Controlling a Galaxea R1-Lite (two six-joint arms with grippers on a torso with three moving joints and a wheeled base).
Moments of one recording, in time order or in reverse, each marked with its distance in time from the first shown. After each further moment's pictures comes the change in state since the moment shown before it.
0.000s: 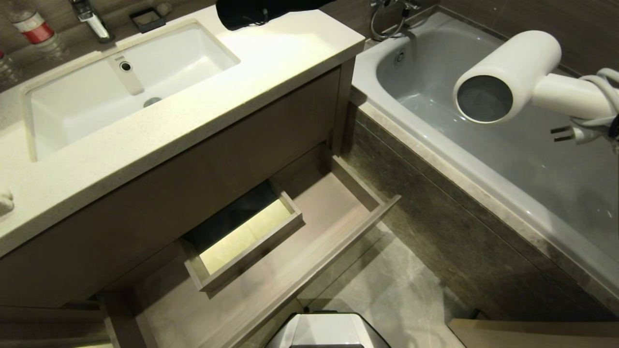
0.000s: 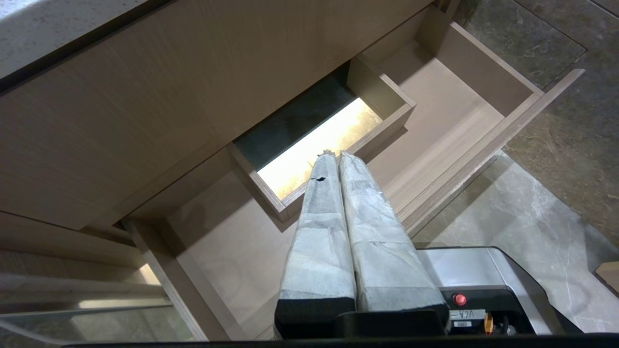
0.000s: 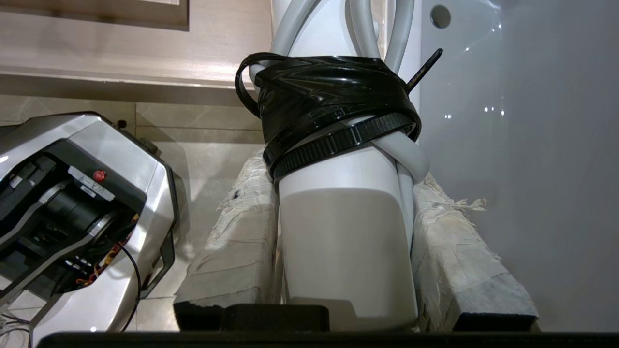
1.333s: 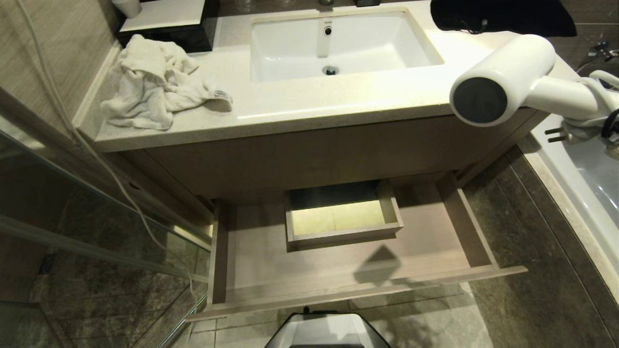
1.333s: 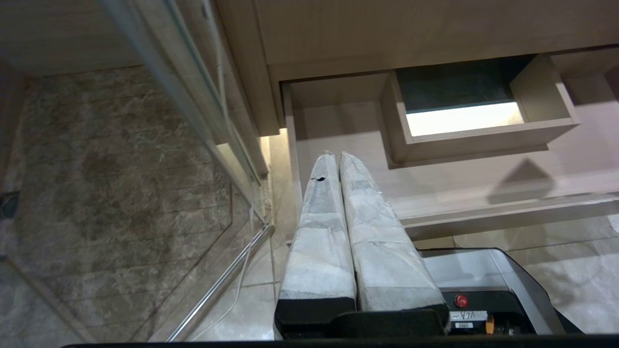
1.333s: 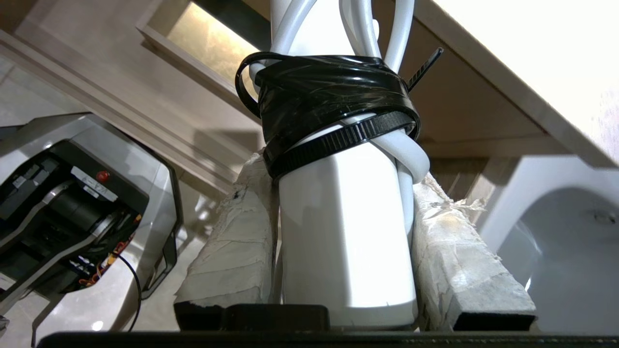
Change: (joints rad) left arm 0.000 0.000 0.000 0.000 0.000 0.000; right arm -0.003 0.006 0.006 -0.011 -0.001 0.005
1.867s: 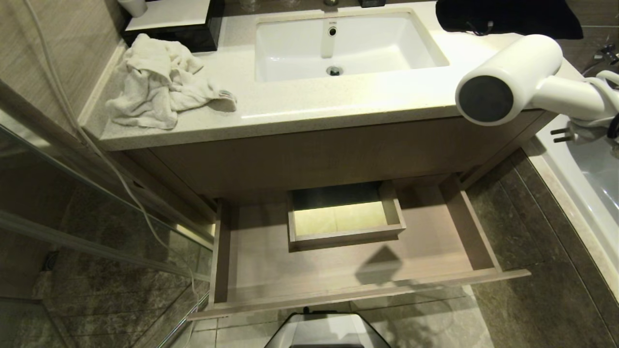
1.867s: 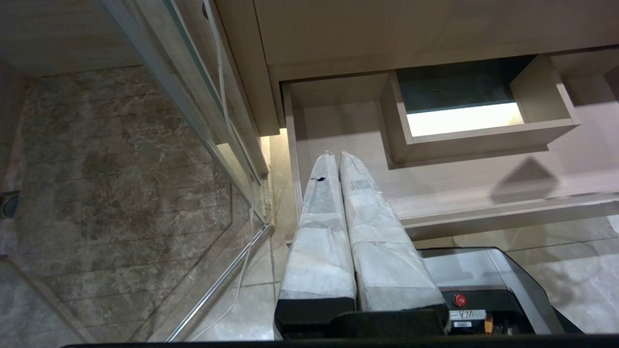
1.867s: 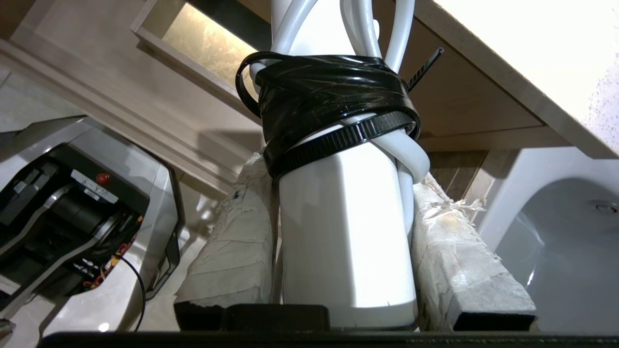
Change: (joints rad) left arm 0.000 0.000 -0.001 0.000 0.000 0.000; right arm -0.001 -0.002 0.001 0.006 -0.003 0.017
